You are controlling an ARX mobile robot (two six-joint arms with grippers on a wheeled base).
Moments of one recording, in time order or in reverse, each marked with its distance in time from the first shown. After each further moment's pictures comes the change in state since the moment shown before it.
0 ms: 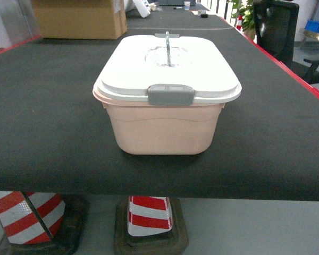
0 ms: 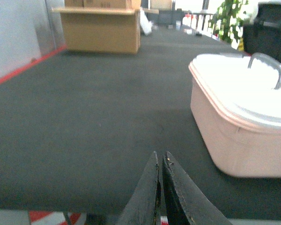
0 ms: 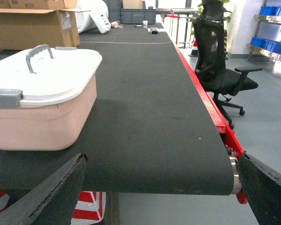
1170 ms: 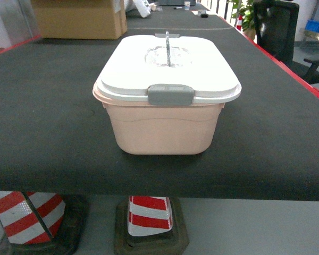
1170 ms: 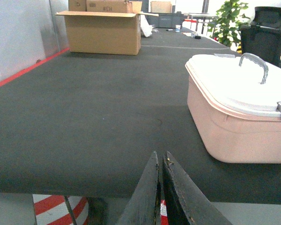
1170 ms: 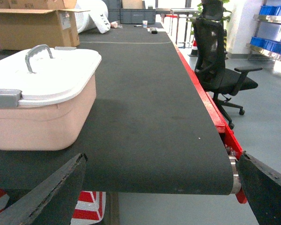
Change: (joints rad) left arm 0.001 -0.622 -0.057 -0.554 0.000 0.000; right arm 0.000 0.000 0.000 0.000 0.000 0.000
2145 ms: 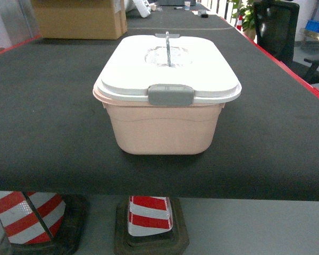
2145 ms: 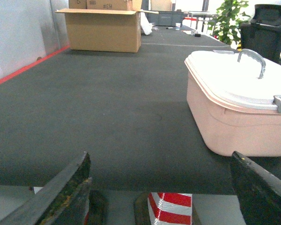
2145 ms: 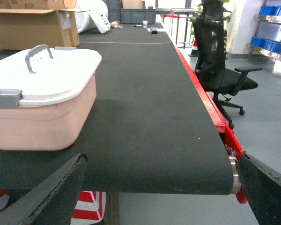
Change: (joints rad) left arm 0.000 -0.199 0.000 -0.214 0.000 0.001; right arm 0.000 0.000 0.000 0.000 0.000 0.000
